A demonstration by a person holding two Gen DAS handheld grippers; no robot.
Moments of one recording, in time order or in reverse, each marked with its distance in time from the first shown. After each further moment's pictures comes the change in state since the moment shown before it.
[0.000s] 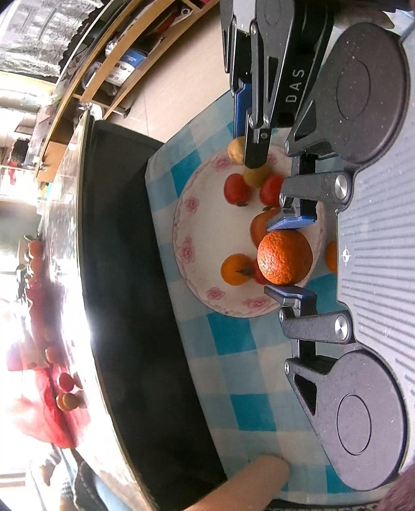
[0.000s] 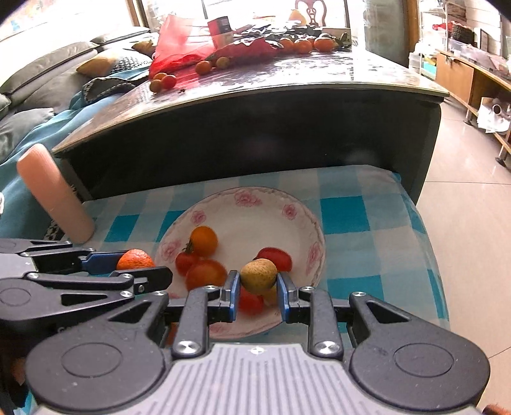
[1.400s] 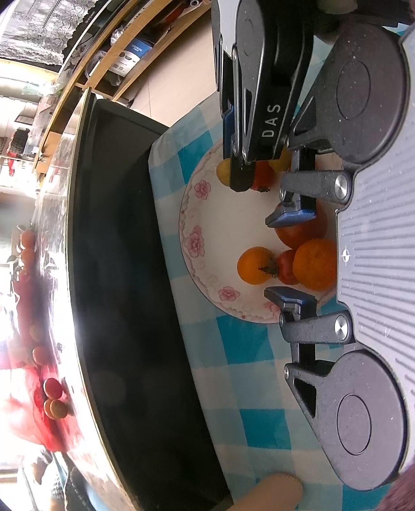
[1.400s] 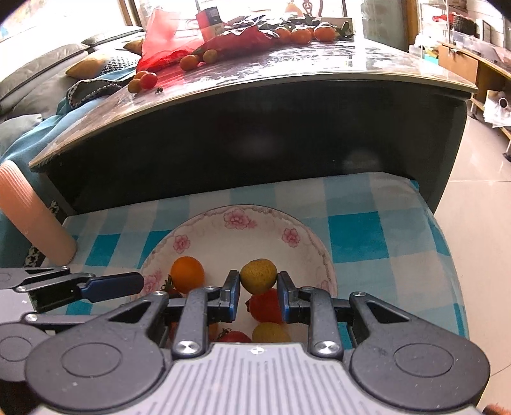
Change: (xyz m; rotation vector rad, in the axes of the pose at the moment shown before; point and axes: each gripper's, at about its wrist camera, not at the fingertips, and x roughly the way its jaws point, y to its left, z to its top) left arm 0.031 0.005 0.014 -0.023 0.008 0.007; right arm 0.051 -0.007 0.028 0.026 0.011 0.006
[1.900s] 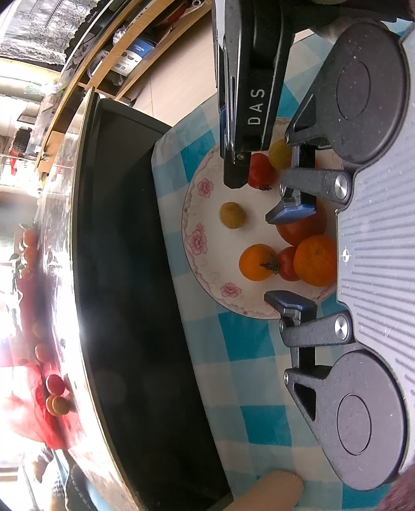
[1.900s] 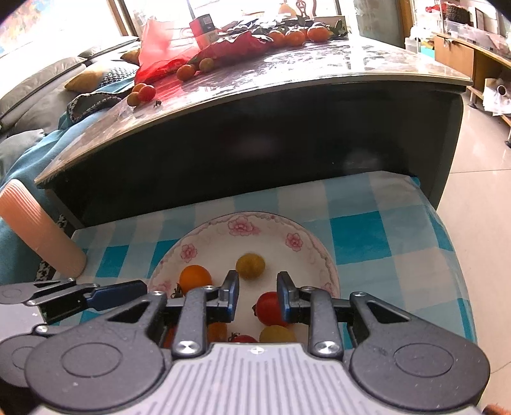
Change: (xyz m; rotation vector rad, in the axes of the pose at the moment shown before) left arm -0.002 0.003 0.000 -0.003 -0.006 -0.002; right arm -0.006 -0.004 0.002 0.052 -0.004 0.036
